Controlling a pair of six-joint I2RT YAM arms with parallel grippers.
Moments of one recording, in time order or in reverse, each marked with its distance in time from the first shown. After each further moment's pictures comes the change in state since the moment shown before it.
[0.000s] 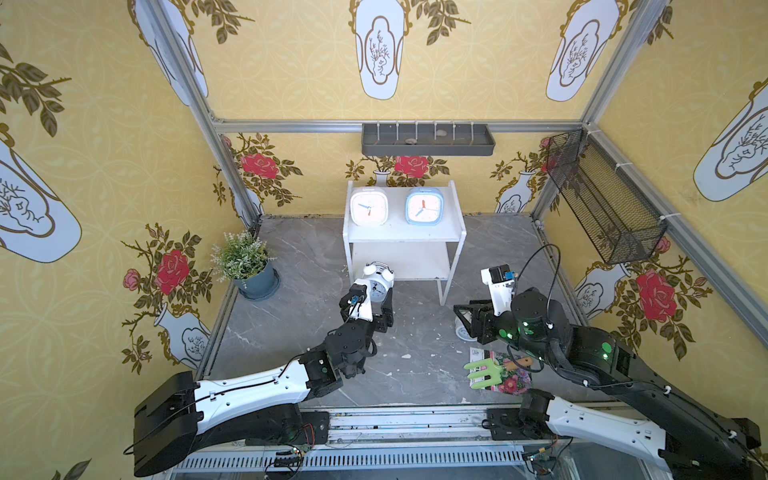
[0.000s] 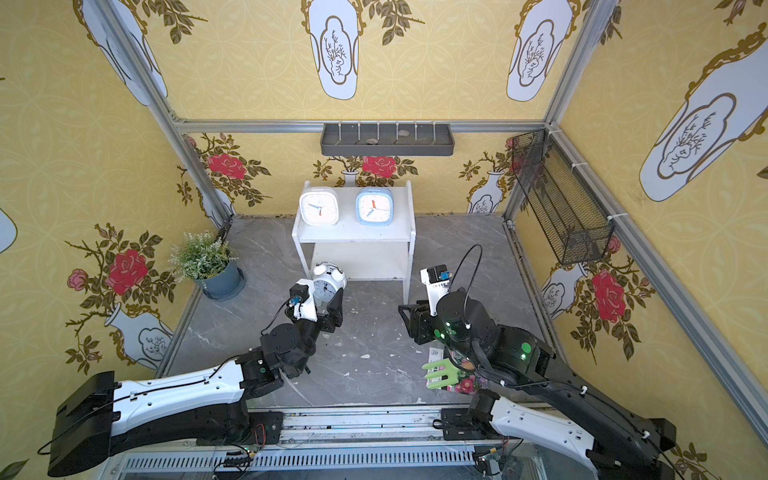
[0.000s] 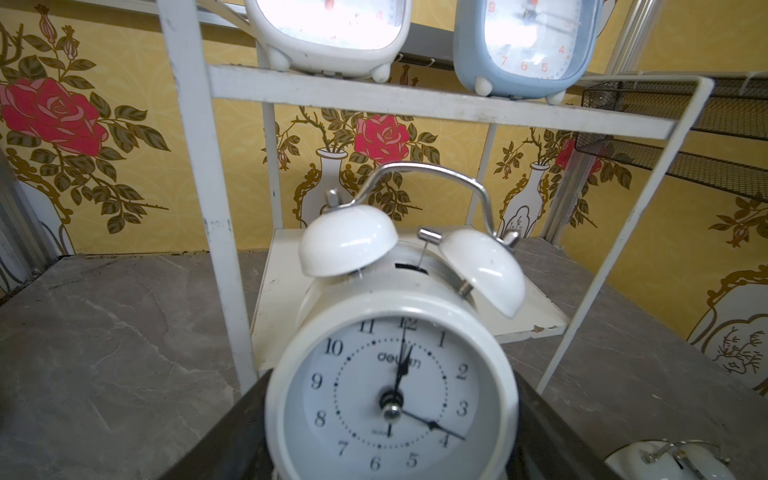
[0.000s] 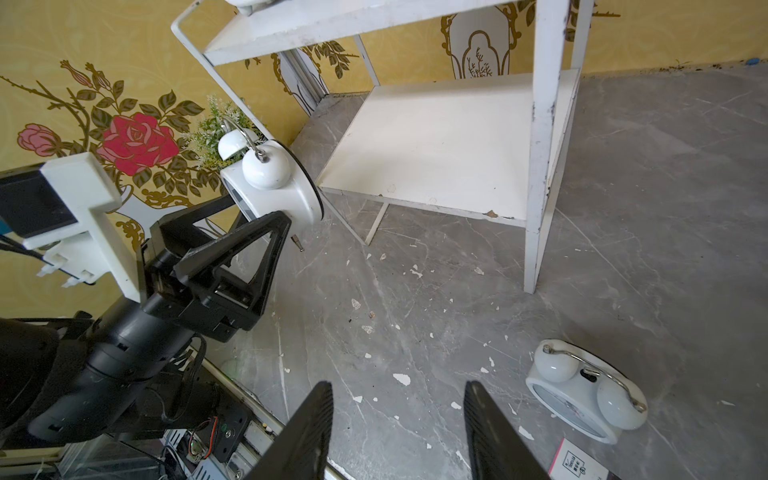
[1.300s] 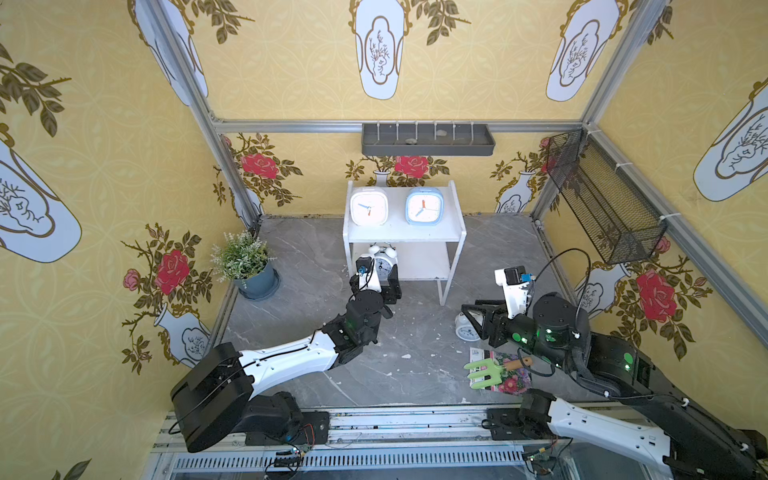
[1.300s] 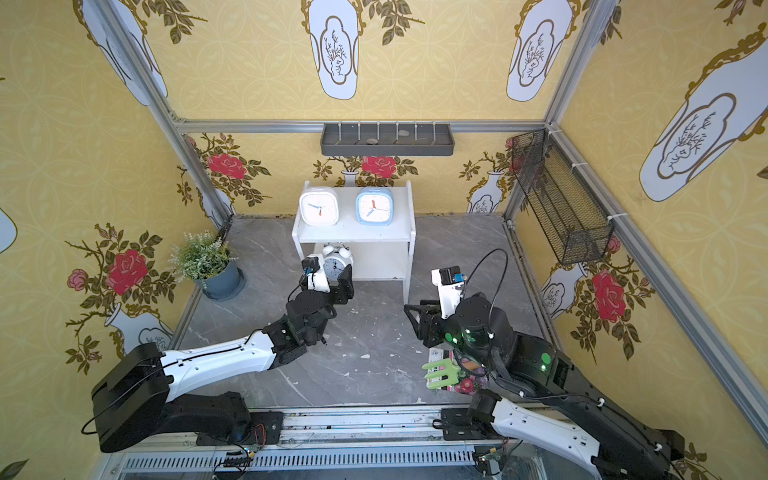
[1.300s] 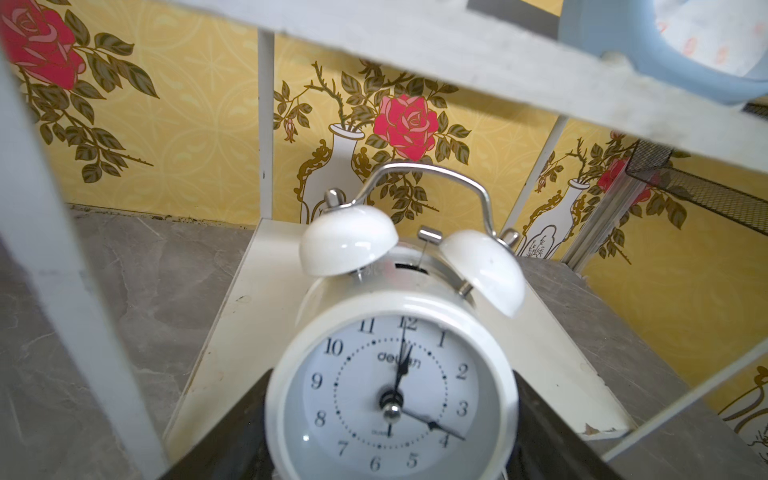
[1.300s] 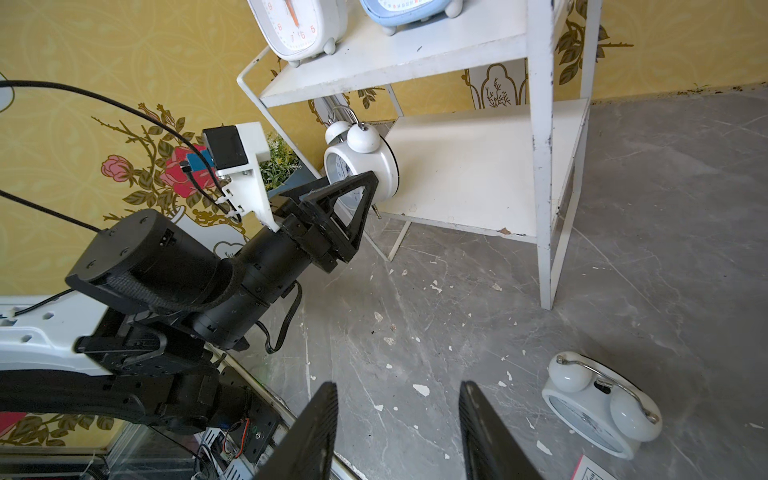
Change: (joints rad) left arm 0.178 0.296 0.192 0.009 0.113 -0.181; right arm 0.000 -0.081 -0.005 0.012 -0.026 0.000
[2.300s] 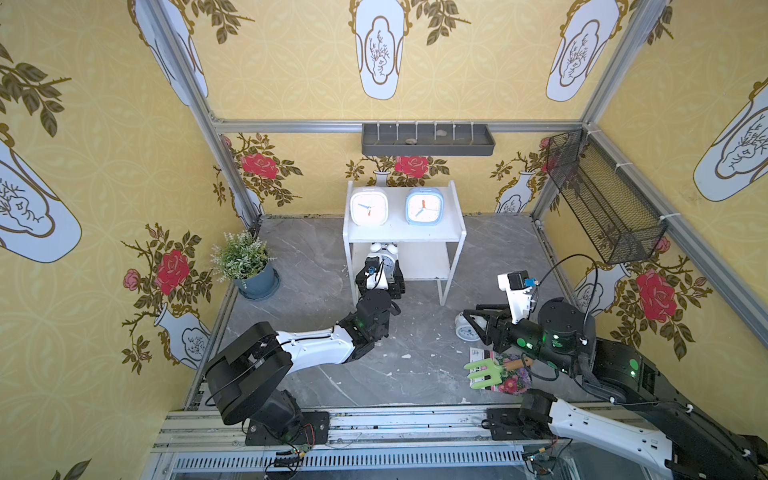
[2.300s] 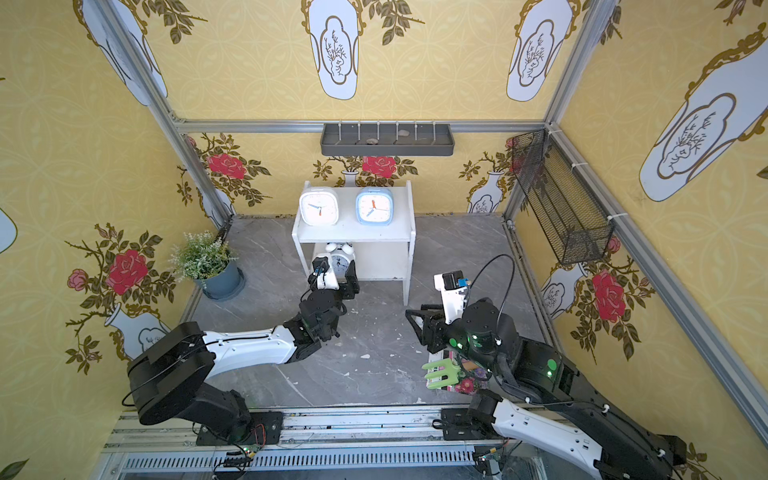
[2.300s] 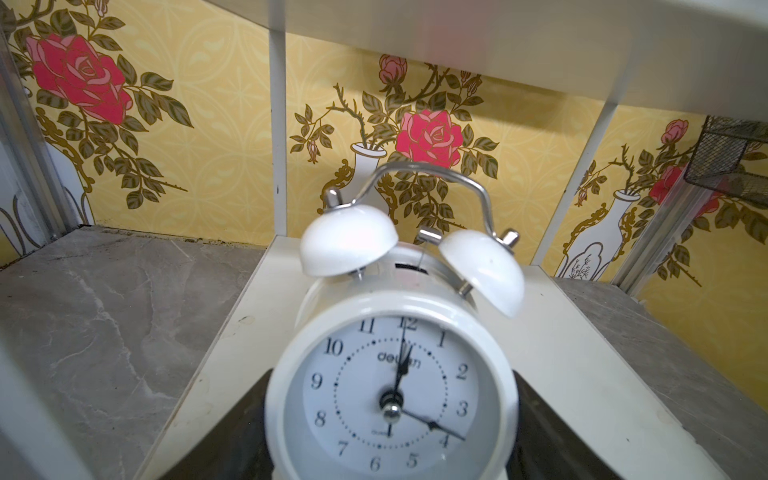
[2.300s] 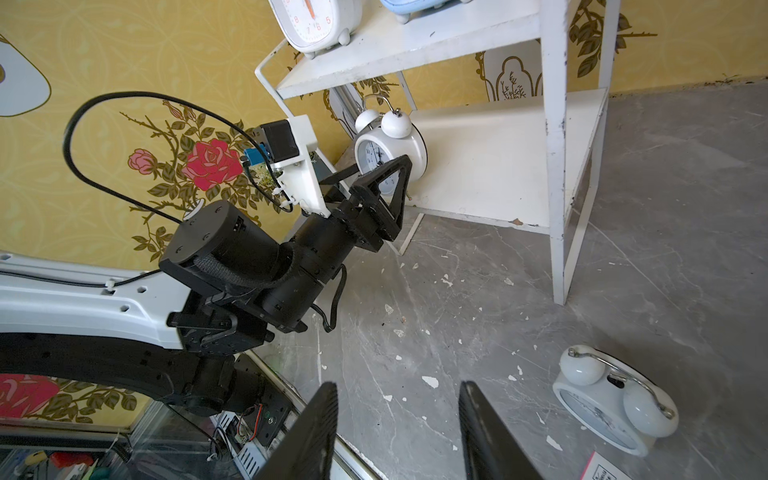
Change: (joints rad) left arm 0.003 0.200 0.018 0.266 -0.105 0.125; right arm 0.000 -0.047 -0.035 0.008 -0.041 0.000
